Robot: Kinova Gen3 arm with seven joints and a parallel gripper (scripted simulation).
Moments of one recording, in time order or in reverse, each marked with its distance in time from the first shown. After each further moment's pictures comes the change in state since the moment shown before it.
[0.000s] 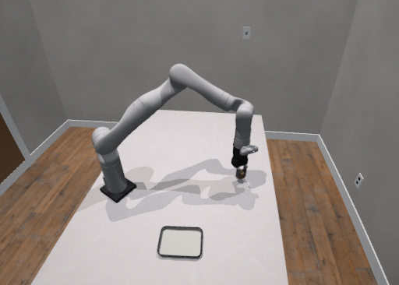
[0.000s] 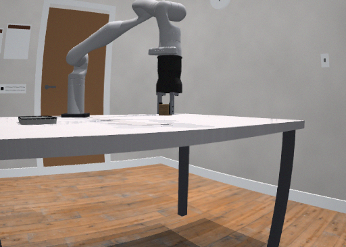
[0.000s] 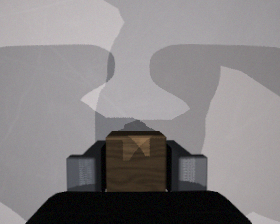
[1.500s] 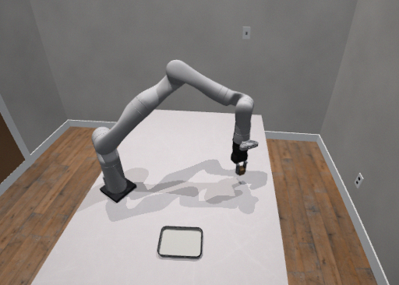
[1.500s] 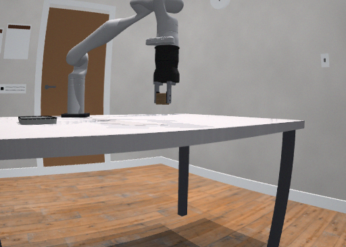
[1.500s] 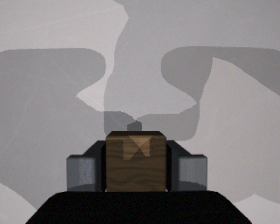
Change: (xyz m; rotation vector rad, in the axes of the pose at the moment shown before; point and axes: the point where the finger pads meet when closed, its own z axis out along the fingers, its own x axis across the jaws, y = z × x) arm 0.008 -0.004 -0.033 0.000 0.001 0.000
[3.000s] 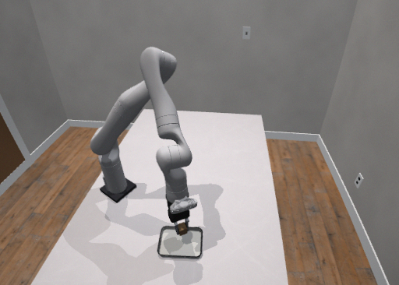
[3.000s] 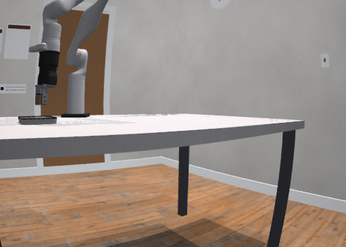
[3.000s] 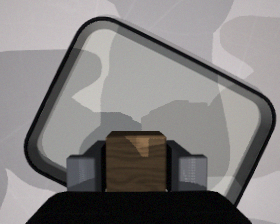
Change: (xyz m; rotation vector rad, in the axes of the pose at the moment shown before) arm 0.373 -0.185 0.000 0.003 0.013 0.007
